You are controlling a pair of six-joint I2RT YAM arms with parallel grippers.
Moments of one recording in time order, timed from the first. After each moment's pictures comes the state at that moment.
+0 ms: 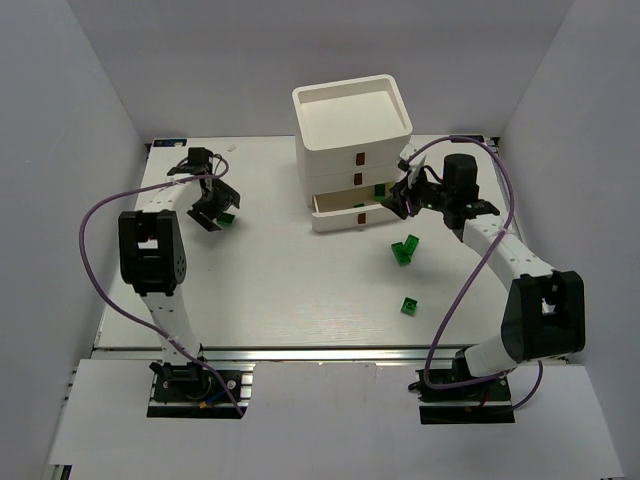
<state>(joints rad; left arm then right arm) -0.01 1.98 1.51 -0.69 -0.05 -0.88 0.20 1.47 1.05 -0.04 -0.71 -0.44</state>
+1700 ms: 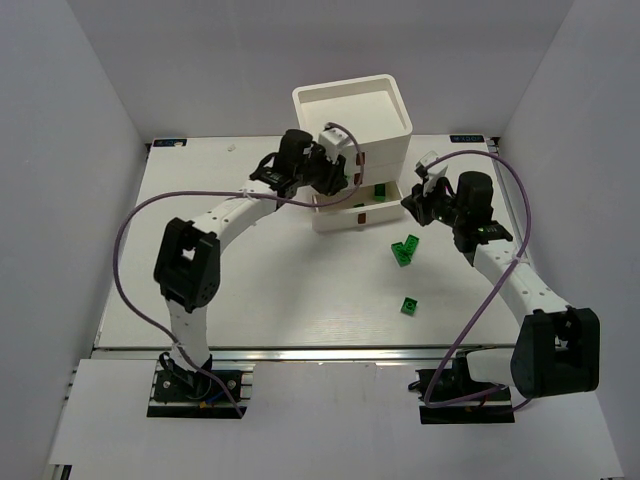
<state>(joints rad) -0.53 1.92 1.59 -0.12 0.36 0.06 0.17 1.28 0.87 0.04 -0.53 -0.29</state>
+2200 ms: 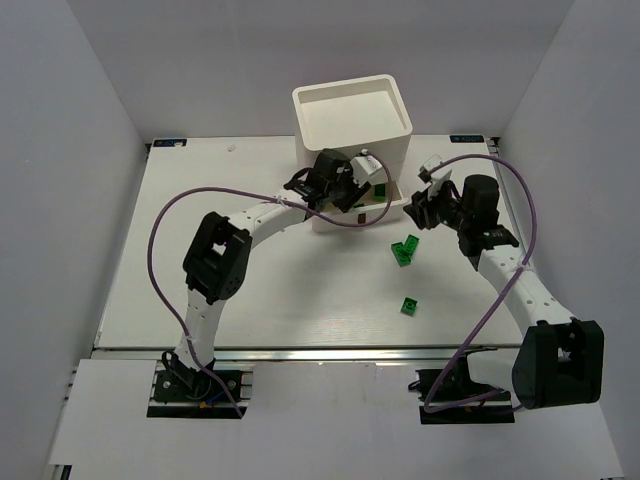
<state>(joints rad) -0.66 2.12 1.70 -0.12 0.12 0.35 0.14 1.22 0.85 -0.01 -0.52 -0.35</state>
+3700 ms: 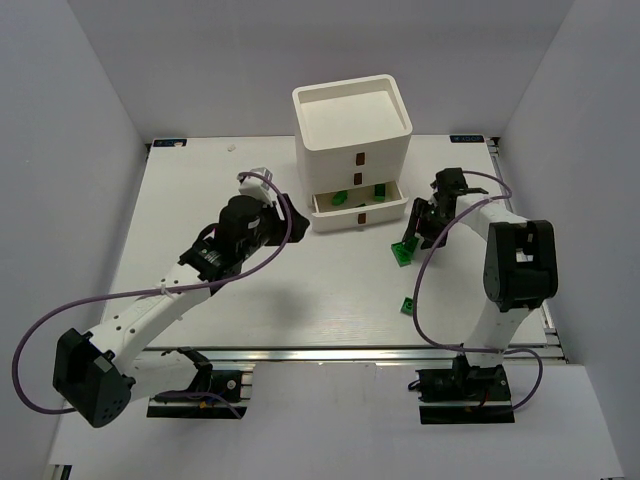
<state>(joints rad) -0.63 1.14 0.92 -0.15 -0.10 -0.56 0.10 1.80 1.19 -0.58 -0.25 0.33</state>
